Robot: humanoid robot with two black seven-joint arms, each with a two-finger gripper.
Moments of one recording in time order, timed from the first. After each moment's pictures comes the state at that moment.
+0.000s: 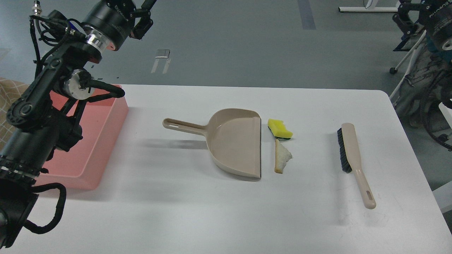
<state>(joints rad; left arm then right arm) -0.75 0.32 -1.28 -1.04 0.75 -0.28 -0.12 0.86 -0.70 0.85 1.15 -0.21 0.11 0.23</state>
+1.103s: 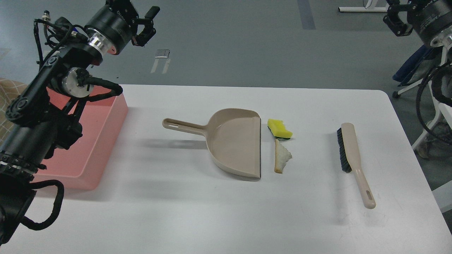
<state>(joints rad) -0.78 0.34 -1.23 -0.97 0.60 -0.29 0.02 0.97 -0.69 0.68 1.11 -0.20 0.06 0.22</state>
